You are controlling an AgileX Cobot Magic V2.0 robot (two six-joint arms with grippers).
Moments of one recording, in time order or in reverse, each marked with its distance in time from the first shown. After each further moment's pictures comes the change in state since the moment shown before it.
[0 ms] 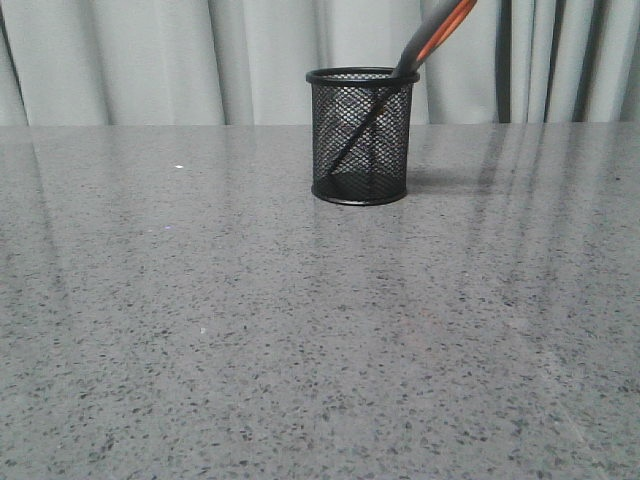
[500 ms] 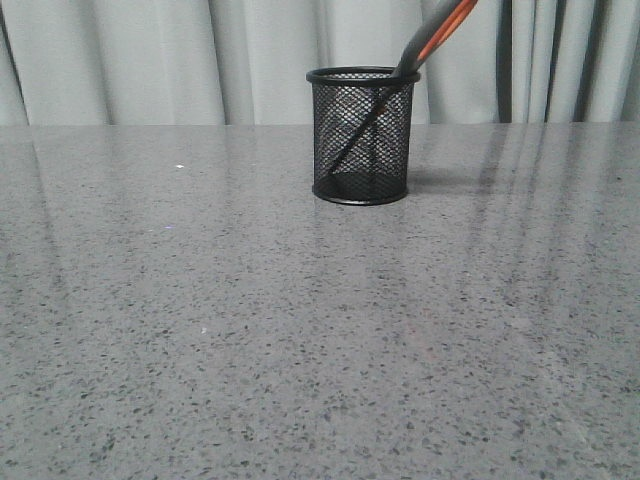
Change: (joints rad) left arm 0.000 0.000 0.000 0.000 0.000 0.000; right arm -0.002 -0.001 0.000 -0.024 0.040 0.000
